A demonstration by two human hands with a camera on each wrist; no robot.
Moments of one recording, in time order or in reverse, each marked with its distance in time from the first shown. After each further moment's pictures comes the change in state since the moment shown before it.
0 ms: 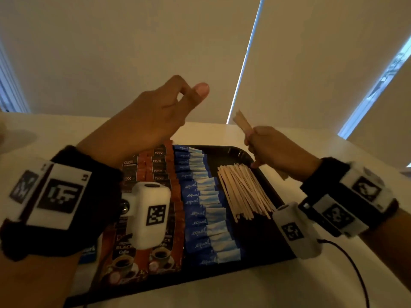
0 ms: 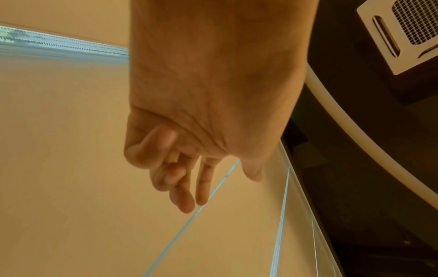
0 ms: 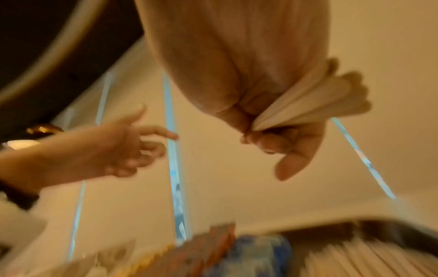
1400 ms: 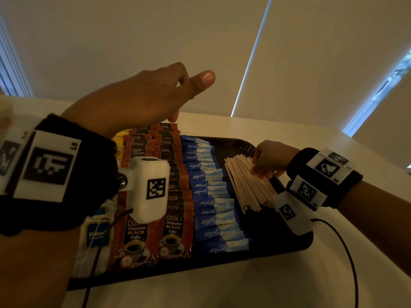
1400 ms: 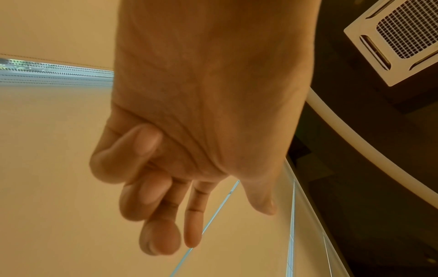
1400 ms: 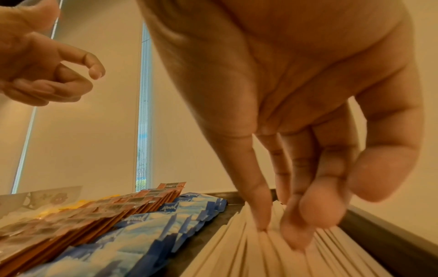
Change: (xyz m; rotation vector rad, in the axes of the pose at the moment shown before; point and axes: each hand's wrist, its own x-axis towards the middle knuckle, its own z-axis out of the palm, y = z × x) left_hand 0.004 -0.014 -0.021 0.125 -0.121 -0.071; right_hand 0.027 0.026 0.018 -0.606 -0.235 0.299
